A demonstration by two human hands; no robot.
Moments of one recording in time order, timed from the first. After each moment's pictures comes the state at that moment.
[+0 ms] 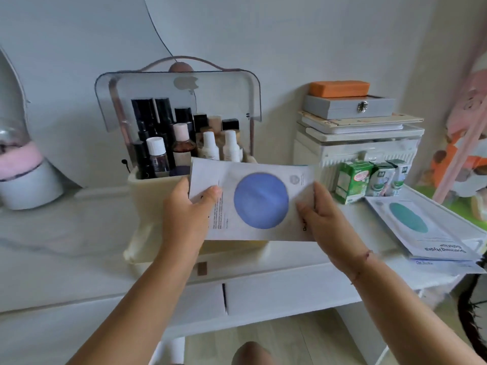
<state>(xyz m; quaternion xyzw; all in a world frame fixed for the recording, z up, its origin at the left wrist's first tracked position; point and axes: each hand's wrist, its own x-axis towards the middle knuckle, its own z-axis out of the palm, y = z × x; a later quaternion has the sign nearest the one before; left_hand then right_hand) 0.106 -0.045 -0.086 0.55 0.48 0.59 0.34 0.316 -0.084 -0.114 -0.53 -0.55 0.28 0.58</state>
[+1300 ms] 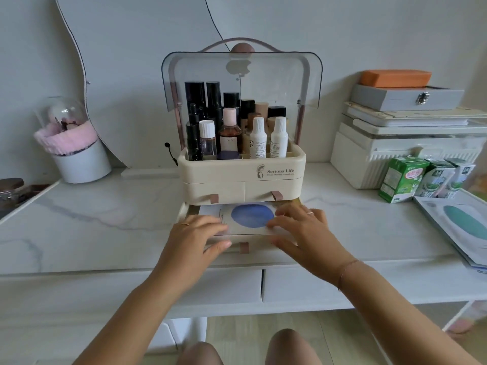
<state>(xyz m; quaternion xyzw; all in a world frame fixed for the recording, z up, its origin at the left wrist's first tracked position) 0.001 -0.044 -0.164 0.82 0.50 0.29 0.03 0.247 -0.063 -0.153 -0.55 -0.81 -0.04 0.20</state>
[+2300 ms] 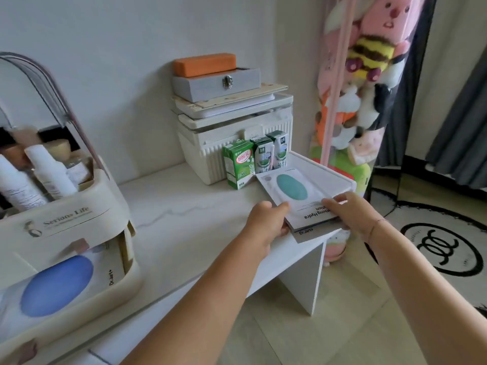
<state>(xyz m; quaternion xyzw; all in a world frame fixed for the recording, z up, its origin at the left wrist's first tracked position) 0.412 -0.068 -0.148 0.61 0.39 0.19 0.67 0.584 -0.151 -0.178 -0.83 -0.28 0.22 0.42</state>
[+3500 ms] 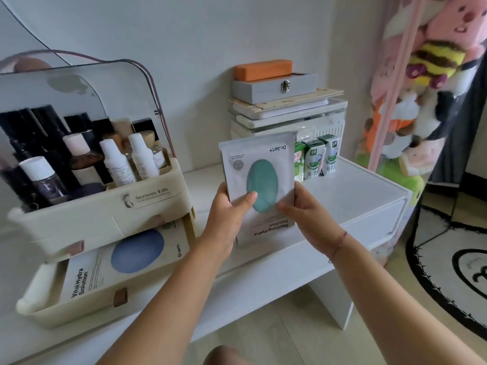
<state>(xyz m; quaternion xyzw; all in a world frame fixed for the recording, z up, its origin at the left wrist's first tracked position) 0.277 -0.017 -0.135 0.59 0.31 0.46 0.59 0.430 -0.079 -0.160 -0.52 -0.48 0.37 0.60</state>
